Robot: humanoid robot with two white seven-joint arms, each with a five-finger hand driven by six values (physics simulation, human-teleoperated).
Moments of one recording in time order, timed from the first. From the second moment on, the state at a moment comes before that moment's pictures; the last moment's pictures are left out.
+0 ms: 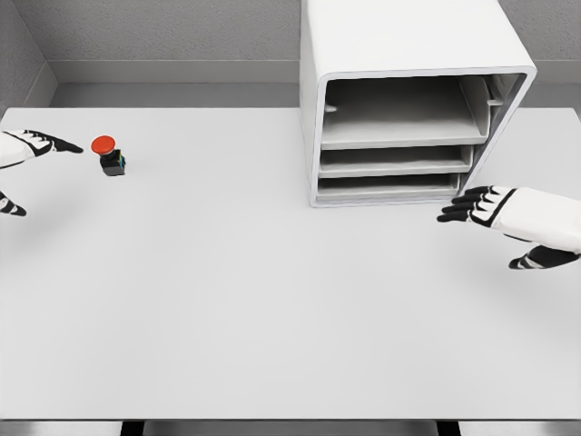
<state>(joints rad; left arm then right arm) -0.54 1.04 -0.43 -1.27 -0.15 -0.61 -0.60 -0.10 -1.01 0.10 -1.76 0.20 -0.61 0.61</state>
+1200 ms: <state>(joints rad) -0.89 0.62 -0.55 -0.71 -0.40 -0.61 -0.61 -0.72 -0.81 0.58 -1.49 0.20 -0.61 0.61</state>
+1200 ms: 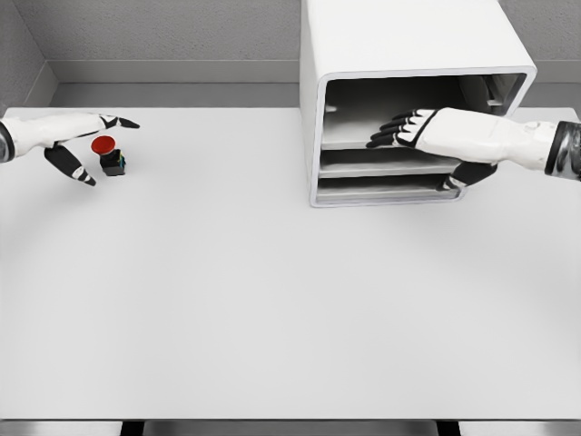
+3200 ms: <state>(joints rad) -0.87 0.68 -0.56 -1.09 -0.43 -0.61 -0.61 -0.55 -0.98 0.52 -1.61 0.23 -0.61 0.61</state>
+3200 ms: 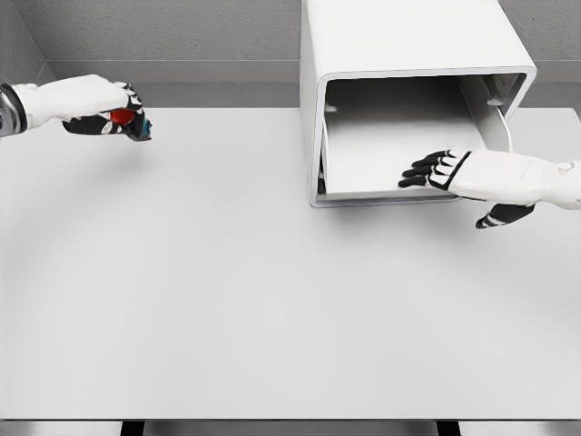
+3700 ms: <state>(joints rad) -0.83 0.79 -0.57 -1.73 -0.30 -0.62 -0.61 -0.32 -1.06 0.25 -1.66 0.13 -0.61 0.61</state>
